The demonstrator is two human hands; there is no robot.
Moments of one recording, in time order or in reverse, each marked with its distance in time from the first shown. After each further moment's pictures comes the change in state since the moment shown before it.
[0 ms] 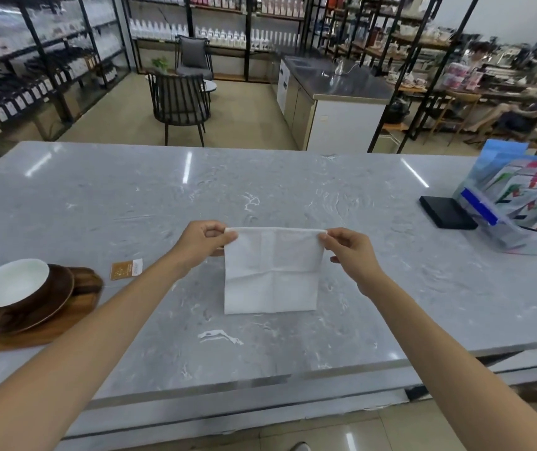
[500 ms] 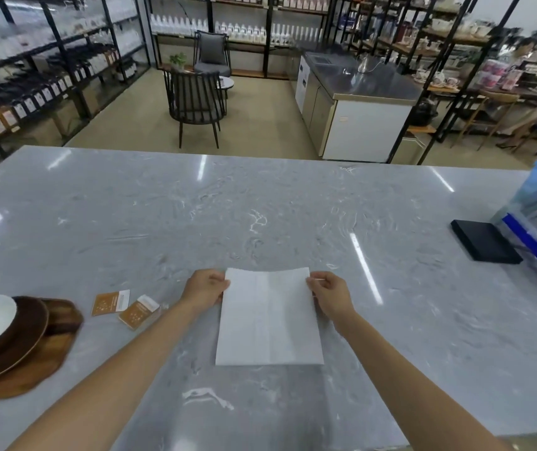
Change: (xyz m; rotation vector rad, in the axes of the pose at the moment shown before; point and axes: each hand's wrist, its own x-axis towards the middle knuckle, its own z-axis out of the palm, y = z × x) left_hand 0.073 -0.083 0.021 0.086 0.248 -0.337; right_hand 0.089 0.093 0.056 -0.089 -0.002 0.277
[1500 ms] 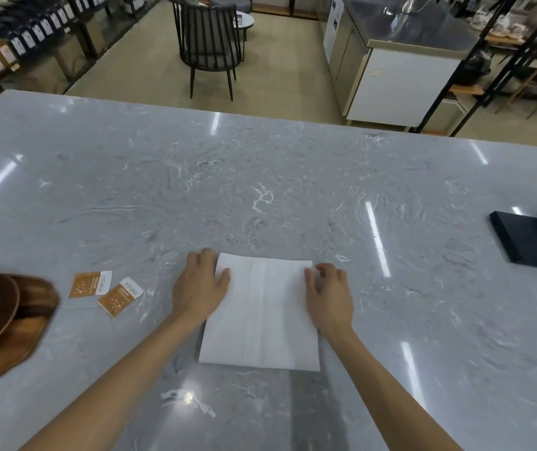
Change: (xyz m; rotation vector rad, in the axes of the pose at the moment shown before) left_hand -0.008 -0.003 0.026 0.719 0.280 0.234; right_hand 0.002 -0.002 0.019 -0.508 0.112 -0.102
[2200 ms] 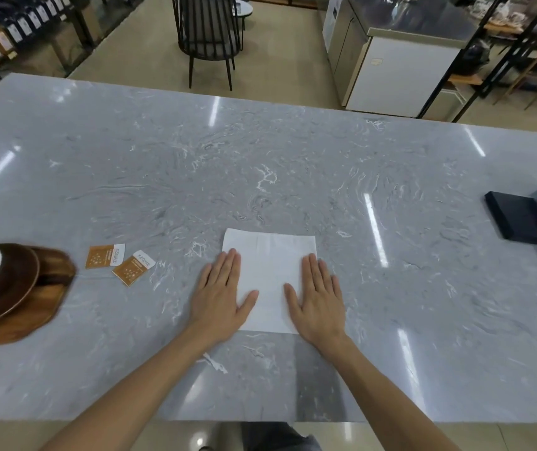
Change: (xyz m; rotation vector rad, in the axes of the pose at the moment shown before) left_hand -0.075 -0.025 0.036 0.371 -0.159 0.327; right_hand -0.065 0.037 0.032 -0.442 -0.130 -0.301
